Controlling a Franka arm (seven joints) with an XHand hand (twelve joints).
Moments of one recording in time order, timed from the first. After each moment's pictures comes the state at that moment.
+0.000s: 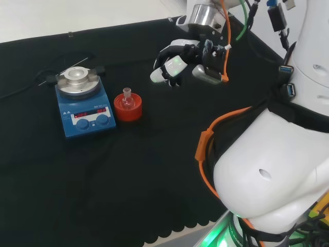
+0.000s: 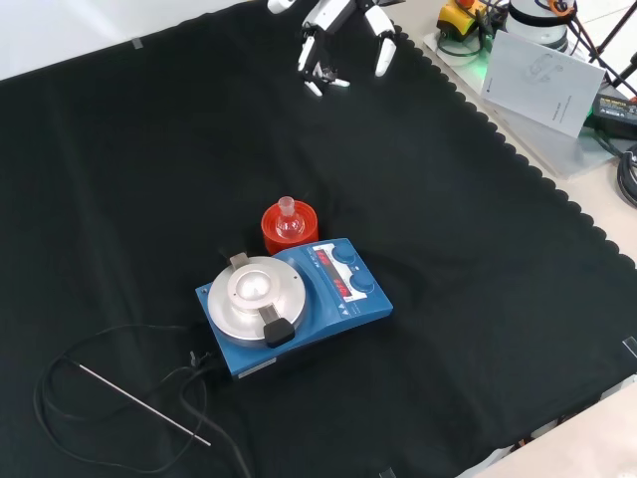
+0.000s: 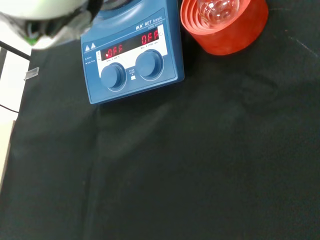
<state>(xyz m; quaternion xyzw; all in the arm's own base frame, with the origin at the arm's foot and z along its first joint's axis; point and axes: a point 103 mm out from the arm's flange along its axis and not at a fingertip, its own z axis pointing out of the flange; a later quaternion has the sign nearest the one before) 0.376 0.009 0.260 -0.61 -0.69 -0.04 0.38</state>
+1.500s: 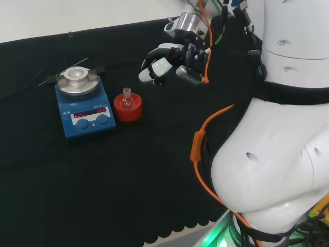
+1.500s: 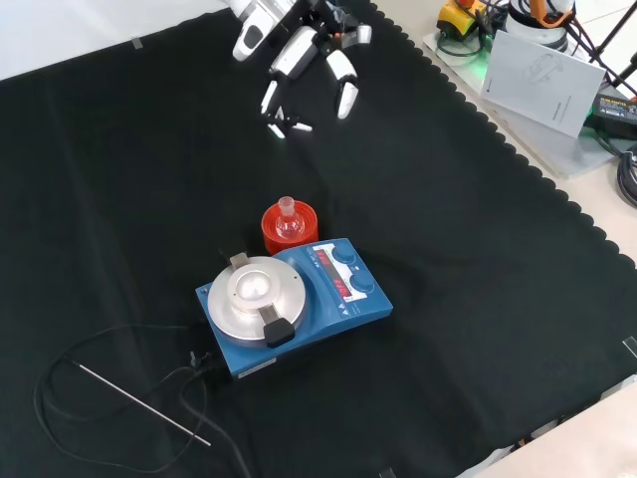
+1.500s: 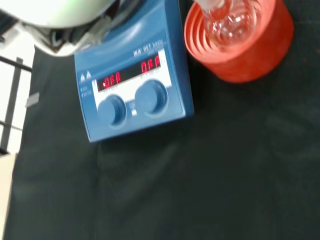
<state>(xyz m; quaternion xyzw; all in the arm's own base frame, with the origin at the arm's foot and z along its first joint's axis) 0.449 0.024 0.215 -0.60 -0.68 -0.07 0.41</state>
